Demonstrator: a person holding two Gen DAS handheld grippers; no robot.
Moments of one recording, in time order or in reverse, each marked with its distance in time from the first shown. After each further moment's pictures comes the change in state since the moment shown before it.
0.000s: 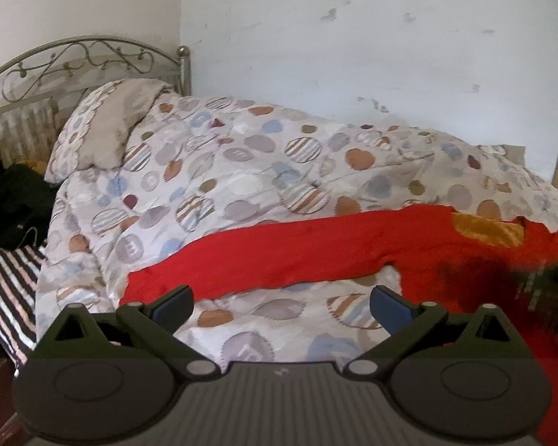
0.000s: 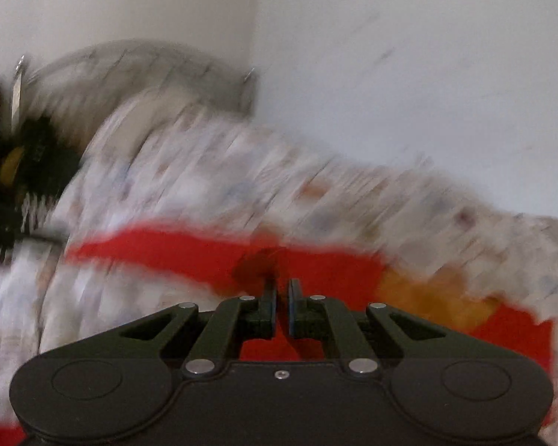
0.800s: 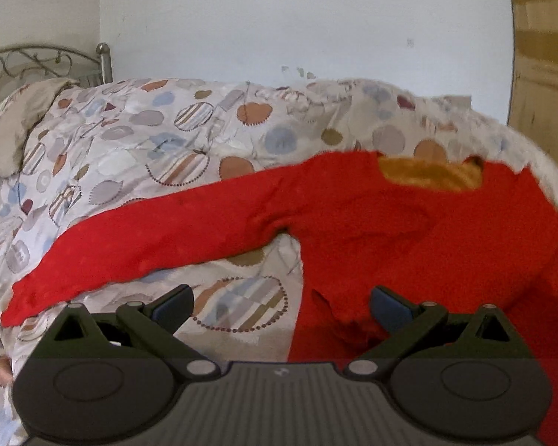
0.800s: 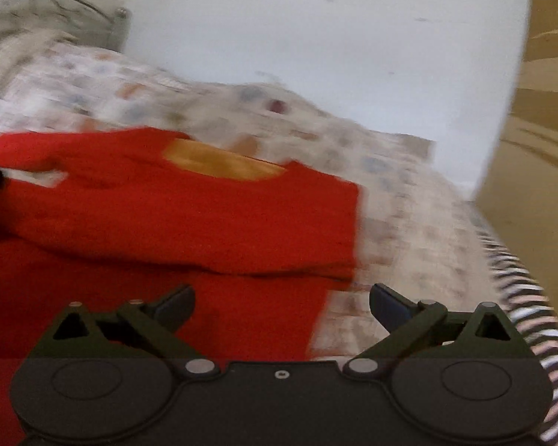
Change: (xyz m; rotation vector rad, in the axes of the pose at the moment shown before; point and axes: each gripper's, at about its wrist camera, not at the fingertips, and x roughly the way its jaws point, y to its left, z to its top) left arm 0.096 -0.117 -0.041 0.167 0.040 -0.134; right arm -0.070 -0.125 -0.108 0.091 0.174 -0.491
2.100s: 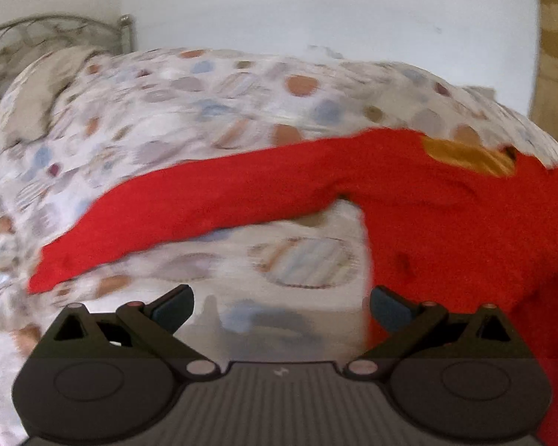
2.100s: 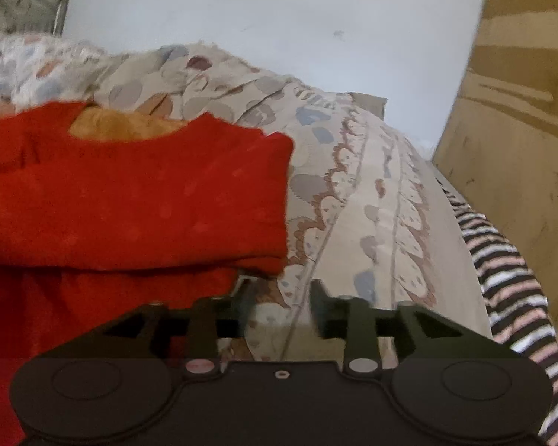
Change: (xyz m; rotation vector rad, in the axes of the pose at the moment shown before) left arm -0.016 0.069 -0.014 -0.092 0.073 0.024; right arm 0.053 -0.044 -0.016 0.103 0.084 -0.090
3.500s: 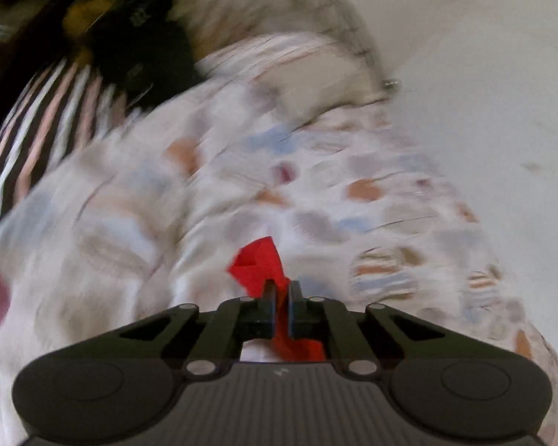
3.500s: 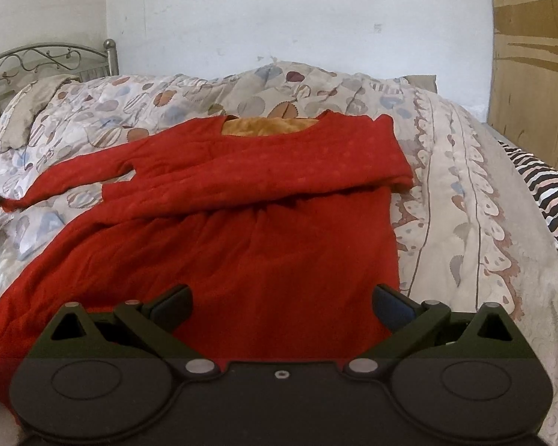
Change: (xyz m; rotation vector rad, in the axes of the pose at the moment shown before) left arm 0.037 0.243 -0.007 -0.829 -0.334 0.199; right arm -0.149 0.077 -0.056 0.152 0.007 0.273
